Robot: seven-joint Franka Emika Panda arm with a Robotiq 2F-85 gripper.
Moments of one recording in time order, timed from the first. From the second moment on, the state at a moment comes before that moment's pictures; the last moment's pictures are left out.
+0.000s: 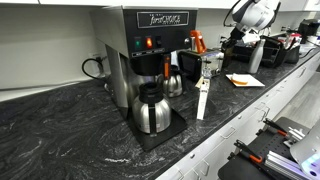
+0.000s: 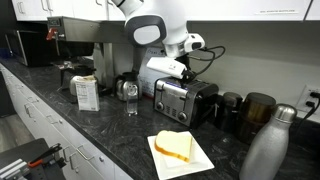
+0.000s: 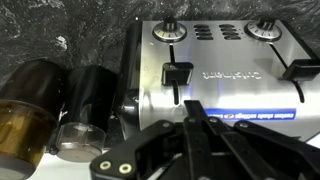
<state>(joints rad) -0.12 0.03 -0.23 -2.24 0.52 2.73 -0.80</state>
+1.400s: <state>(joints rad) -0.13 0.13 -0.23 -2.20 0.66 2.73 -0.89</state>
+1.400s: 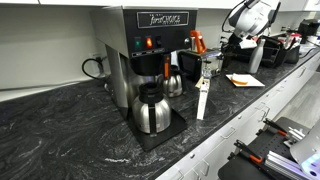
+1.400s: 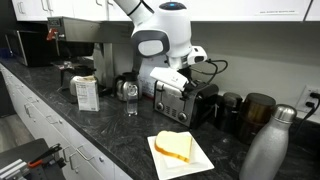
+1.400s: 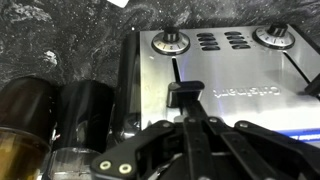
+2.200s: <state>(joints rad) -0.13 0.22 -0.23 -2.19 0.83 2.73 -0.98</state>
